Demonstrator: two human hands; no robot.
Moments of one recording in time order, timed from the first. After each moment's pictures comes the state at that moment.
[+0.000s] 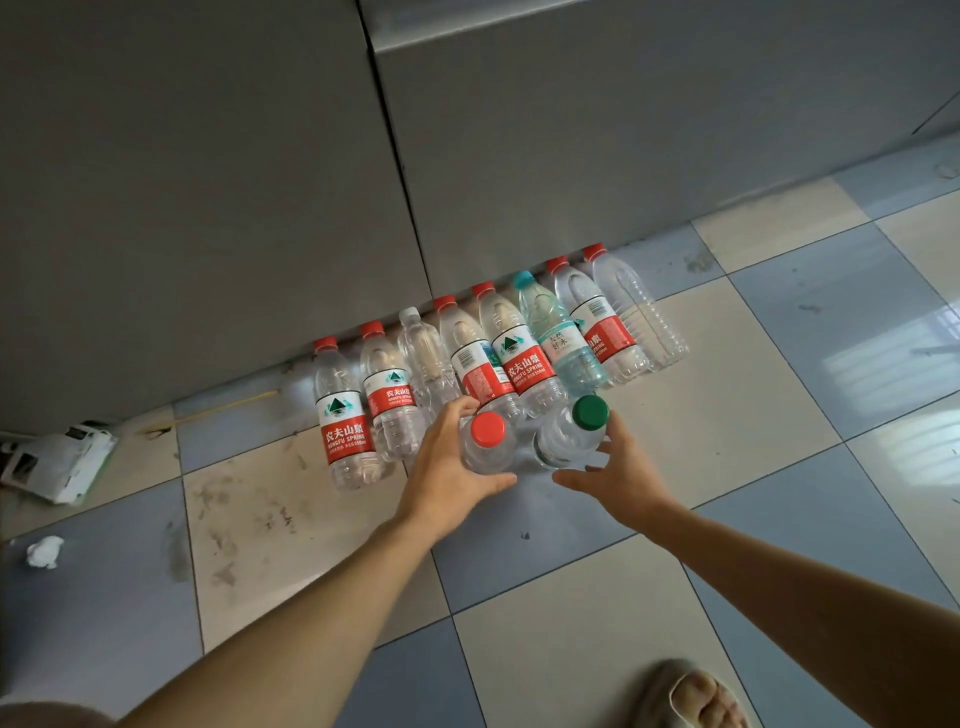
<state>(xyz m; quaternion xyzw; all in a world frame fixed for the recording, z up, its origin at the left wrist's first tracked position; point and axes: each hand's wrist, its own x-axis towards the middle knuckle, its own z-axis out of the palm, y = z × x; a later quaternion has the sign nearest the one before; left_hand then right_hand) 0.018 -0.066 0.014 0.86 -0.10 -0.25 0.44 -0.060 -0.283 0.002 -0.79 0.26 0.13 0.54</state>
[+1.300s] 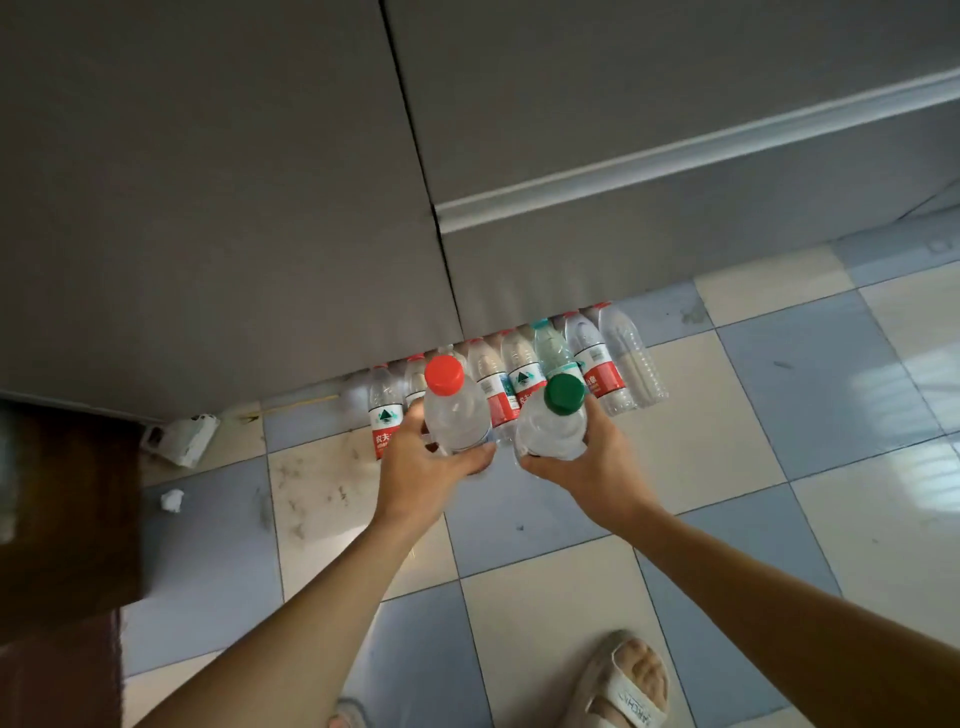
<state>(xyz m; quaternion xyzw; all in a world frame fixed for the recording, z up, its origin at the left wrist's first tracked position) 0.029 -0.056 0.191 0.82 0.09 -0.18 0.53 -0.022 -0.261 0.187 -0.80 0.20 0.11 0.56</state>
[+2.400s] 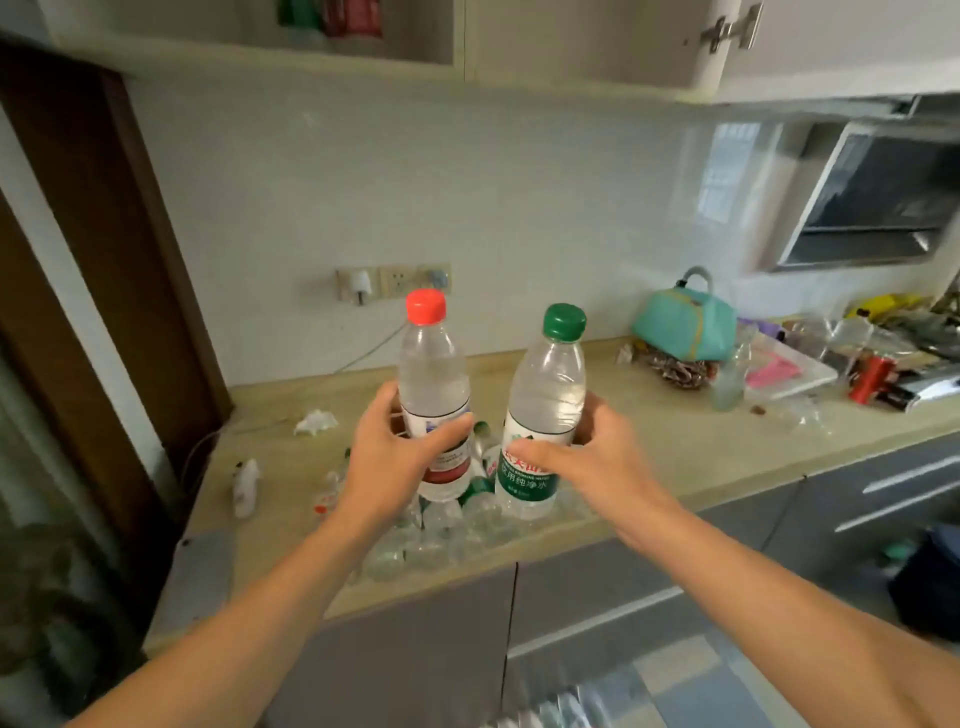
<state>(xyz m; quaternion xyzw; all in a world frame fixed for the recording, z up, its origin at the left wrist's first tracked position) 0.097 0.096 1.032 0.71 -0.17 0.07 0.68 0.020 -0.111 1.050 -0.77 0.04 -0.16 0.61</state>
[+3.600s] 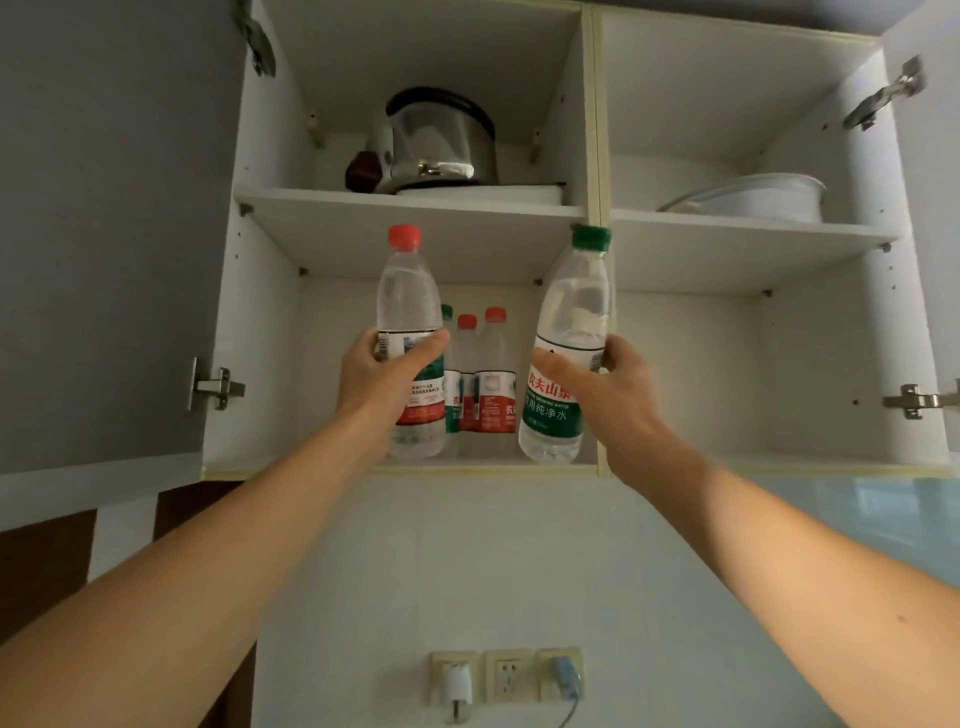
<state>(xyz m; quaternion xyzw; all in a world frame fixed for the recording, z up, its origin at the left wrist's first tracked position) 0.397 0.153 1.442 0.61 -0.16 0.35 0.69 0.367 -0.061 1.431 -0.64 -0.20 -0.40 0.63</state>
